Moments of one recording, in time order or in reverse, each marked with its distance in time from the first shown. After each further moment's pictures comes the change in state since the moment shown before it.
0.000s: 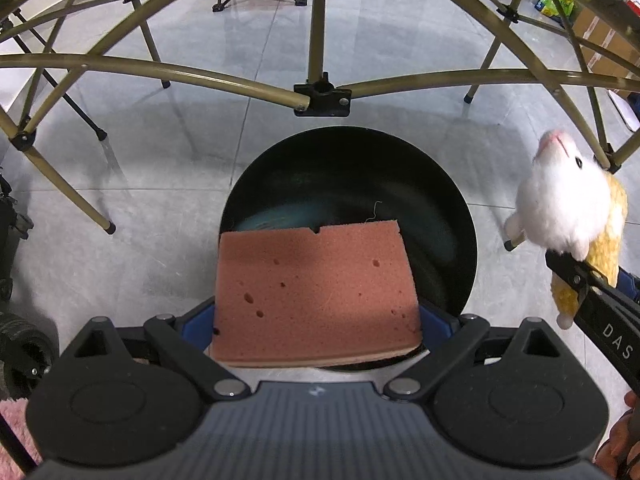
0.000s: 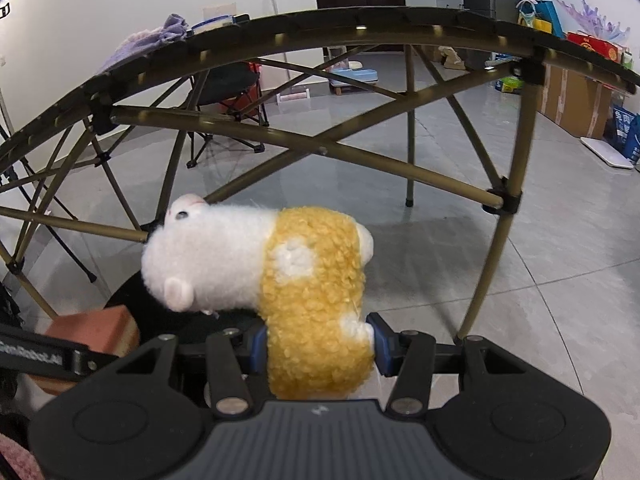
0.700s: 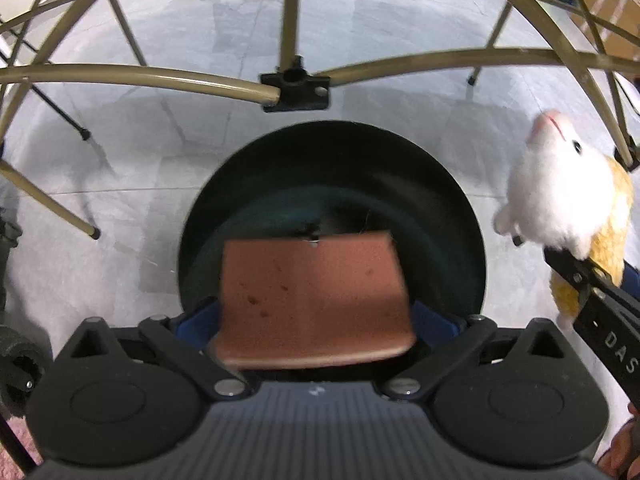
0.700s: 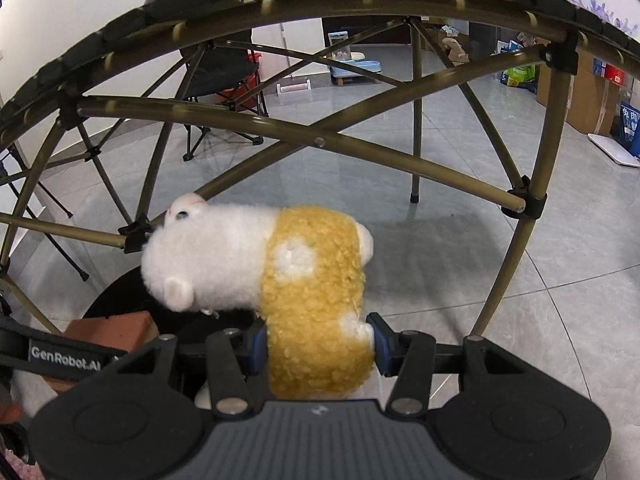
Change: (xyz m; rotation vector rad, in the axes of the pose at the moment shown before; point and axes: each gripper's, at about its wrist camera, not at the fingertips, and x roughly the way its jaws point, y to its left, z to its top) left arm 0.037 -0.017 0.021 0.033 0.057 0.004; right arm 0.041 -0.003 0.013 -0.004 0.027 0.001
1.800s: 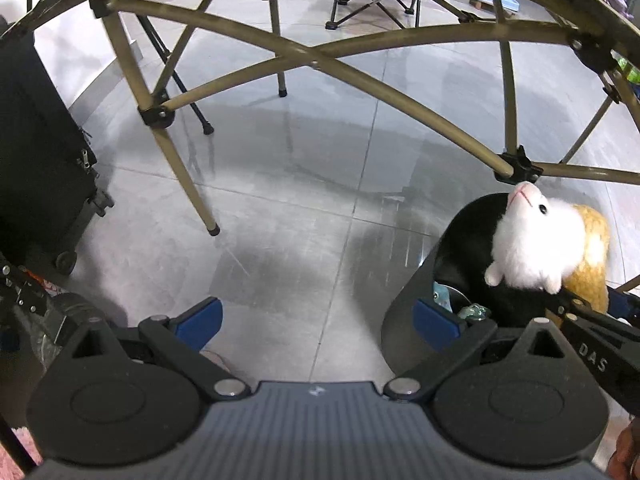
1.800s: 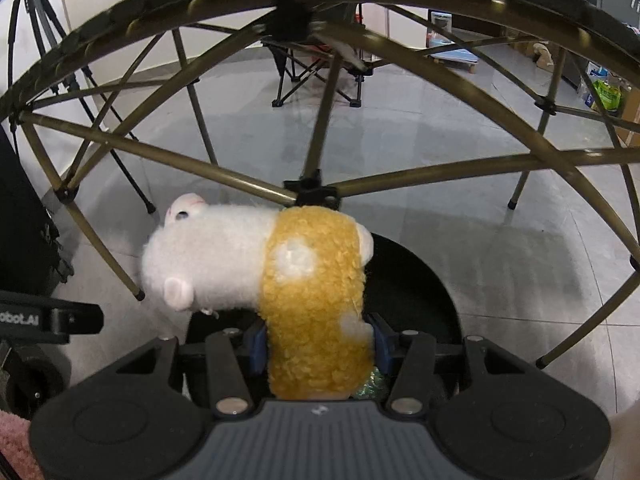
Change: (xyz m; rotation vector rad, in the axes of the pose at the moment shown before) left arm -0.057 0.160 -0.028 -0.228 -0.138 0.131; right arm 0.015 0.149 0.013 -0.222 0.132 0.112
